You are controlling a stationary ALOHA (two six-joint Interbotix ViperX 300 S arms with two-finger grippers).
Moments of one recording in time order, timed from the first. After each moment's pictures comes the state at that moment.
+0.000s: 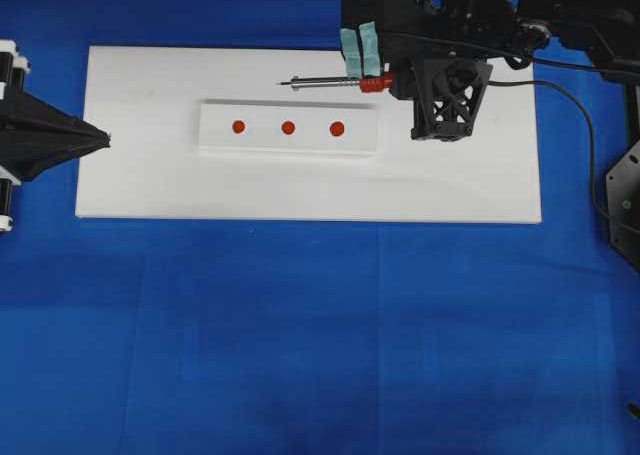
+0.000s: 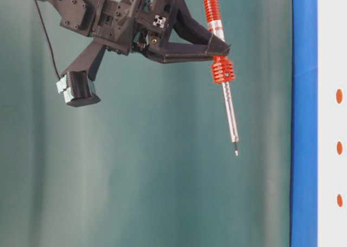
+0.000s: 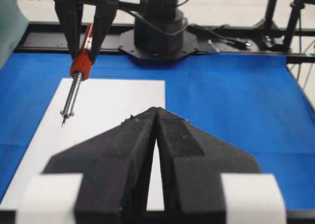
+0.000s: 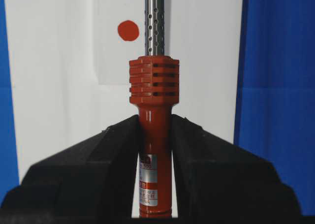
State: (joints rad) left arm -0.01 -0.98 1.22 0.00 -0.31 -0.01; right arm -0.25 -0.12 0.33 -0.01 0.91 -0.11
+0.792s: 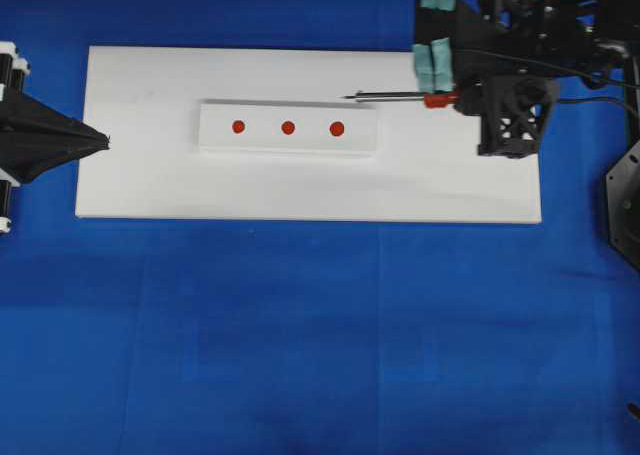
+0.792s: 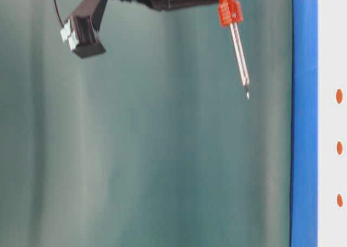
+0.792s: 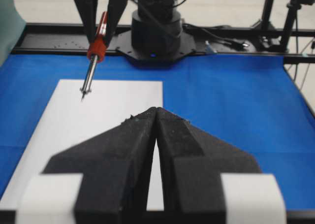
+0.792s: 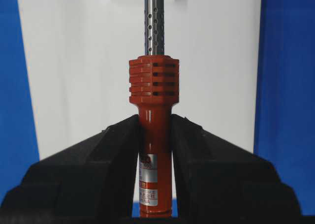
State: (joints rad) left arm -0.01 -0.98 1.22 0.00 -0.31 -0.01; right arm -0.25 -0.33 0.53 -0.03 0.97 -0.05
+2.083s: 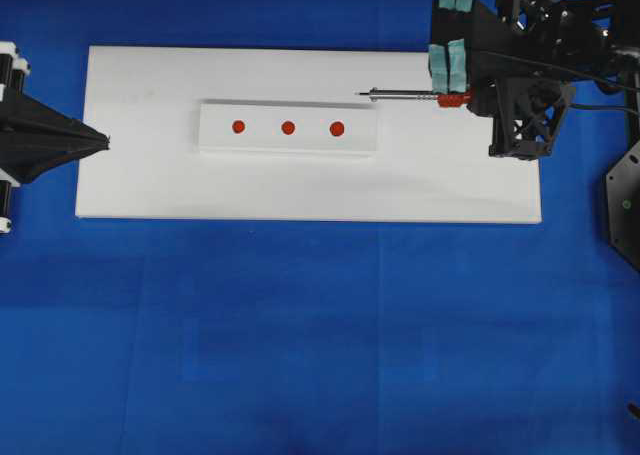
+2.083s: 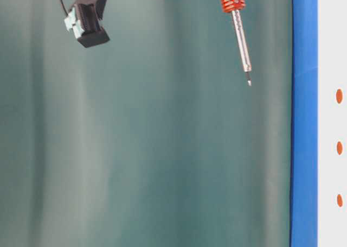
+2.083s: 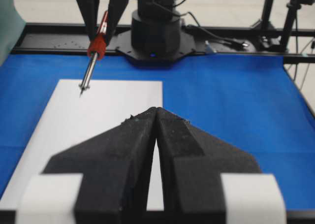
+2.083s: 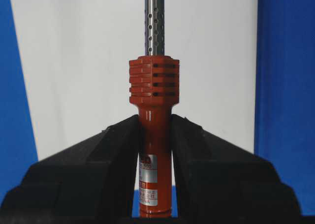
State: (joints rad) left arm -0.01 -0.98 1.22 0.00 -0.31 -0.01; right arm -0.25 -0.33 0.56 -0.05 0.96 -0.02
